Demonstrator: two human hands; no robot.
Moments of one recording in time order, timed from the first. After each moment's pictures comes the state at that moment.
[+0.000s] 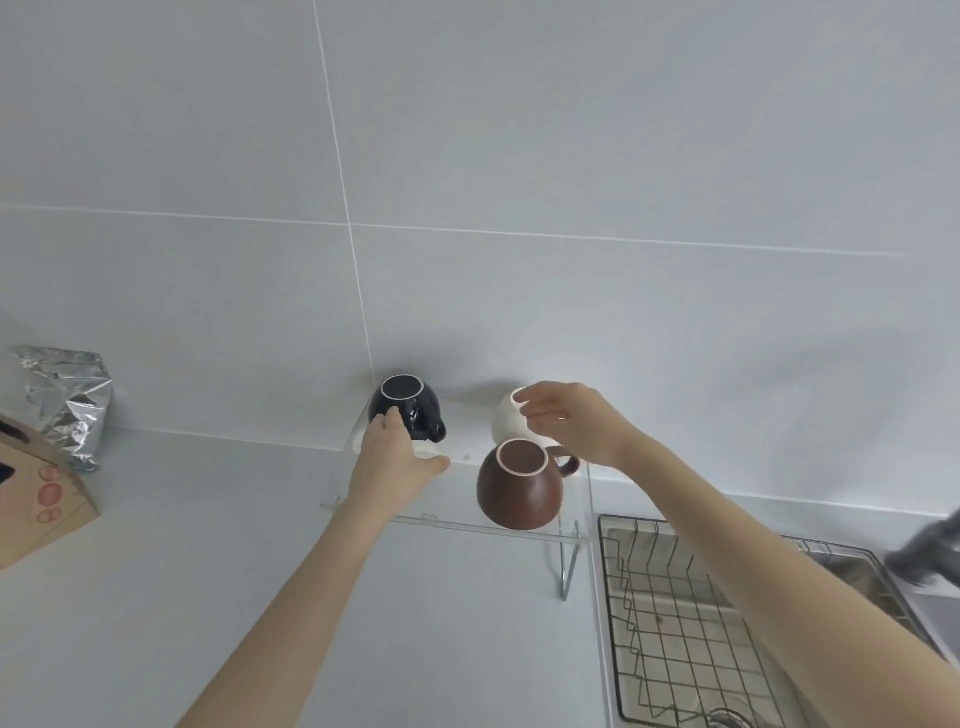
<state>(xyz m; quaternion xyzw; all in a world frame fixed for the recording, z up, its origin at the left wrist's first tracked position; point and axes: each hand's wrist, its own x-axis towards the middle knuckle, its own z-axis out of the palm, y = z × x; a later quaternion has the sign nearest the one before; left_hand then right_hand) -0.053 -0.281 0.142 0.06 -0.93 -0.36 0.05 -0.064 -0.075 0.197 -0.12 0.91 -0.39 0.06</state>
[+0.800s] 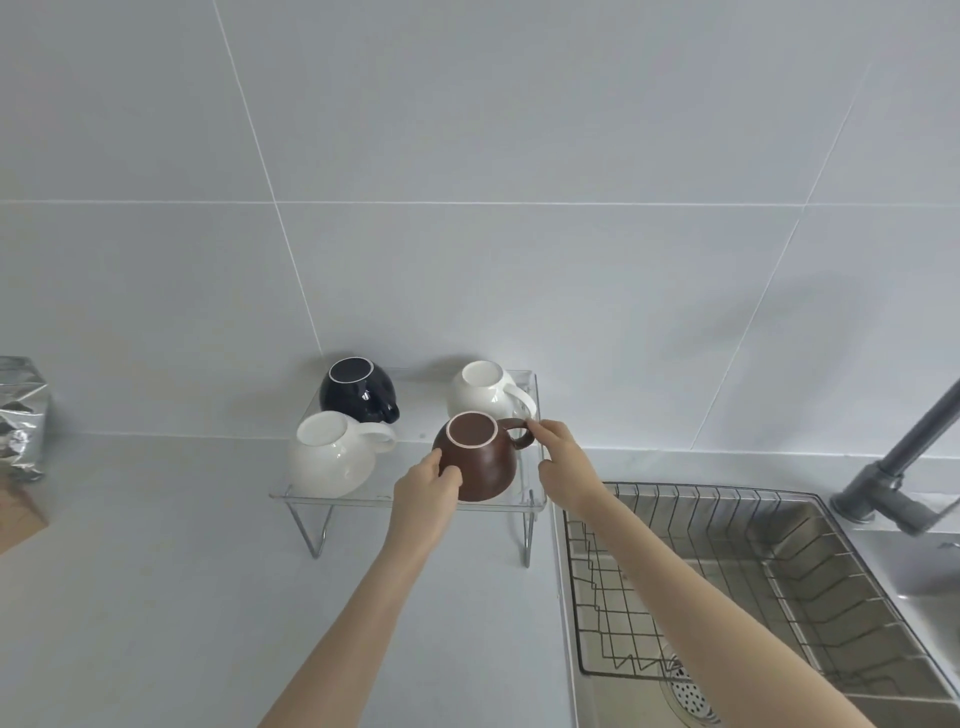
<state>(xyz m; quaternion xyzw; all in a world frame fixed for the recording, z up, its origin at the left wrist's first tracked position) -0.011 -0.196 0.115 0.09 -0.84 -0.54 -0.01 -0.045 -0.034 0.098 -0.01 0.90 -0.44 0.03</state>
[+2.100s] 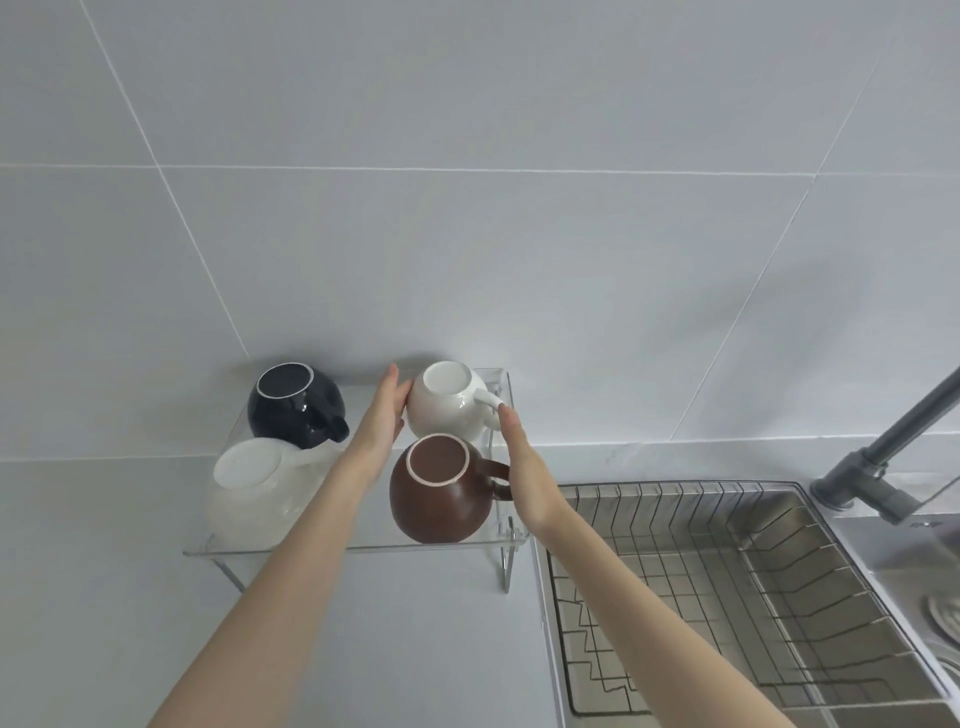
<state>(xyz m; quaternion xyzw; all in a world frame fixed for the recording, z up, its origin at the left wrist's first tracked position) -0.147 -0.206 0.102 0.02 -0.73 -0.66 -0.15 -0.066 -0.057 0.102 0.07 0.72 -0.69 0.09</state>
